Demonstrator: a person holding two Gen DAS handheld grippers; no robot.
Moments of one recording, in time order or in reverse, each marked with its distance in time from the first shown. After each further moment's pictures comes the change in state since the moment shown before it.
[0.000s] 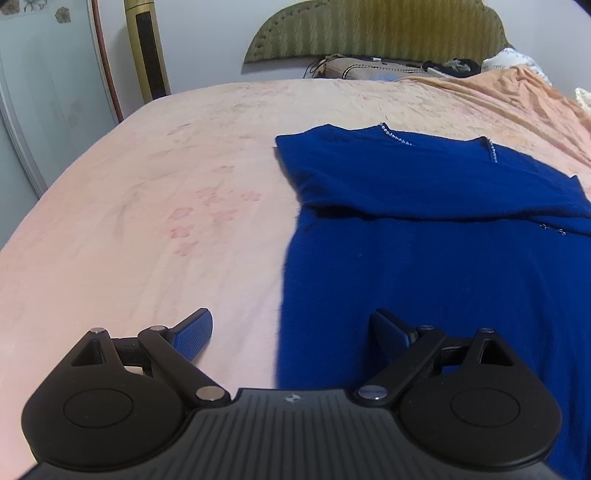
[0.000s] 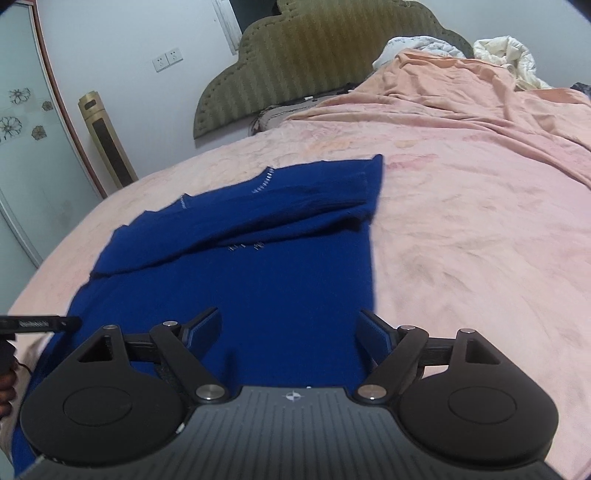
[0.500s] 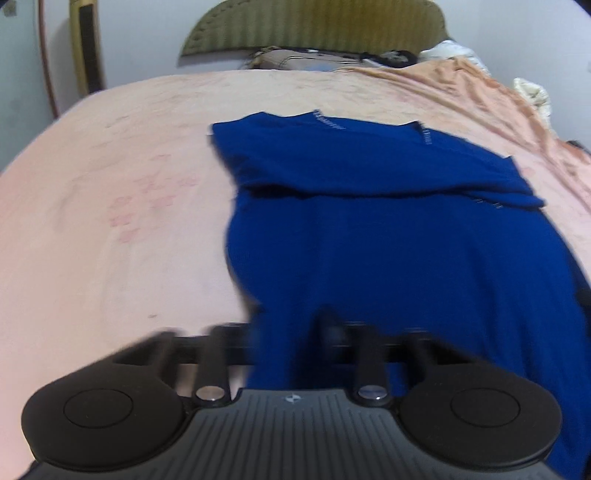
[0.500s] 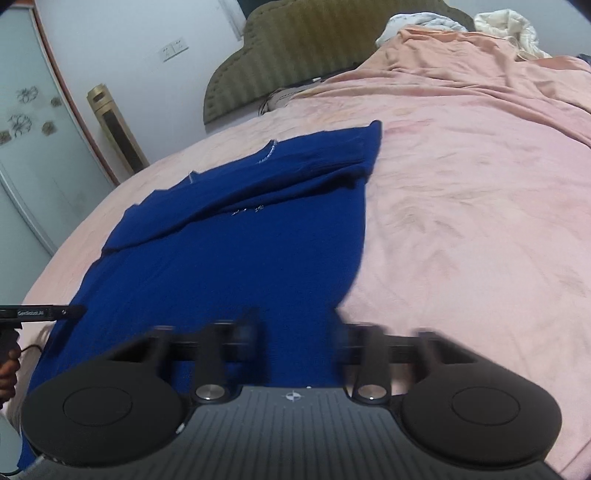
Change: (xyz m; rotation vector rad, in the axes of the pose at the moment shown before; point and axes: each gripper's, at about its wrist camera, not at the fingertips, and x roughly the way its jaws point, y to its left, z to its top) left arm -0.002 -0.006 -0.007 0.059 0.034 -0.241; right arm -0.001 -0.014 -0.023 0.027 0.056 0.066
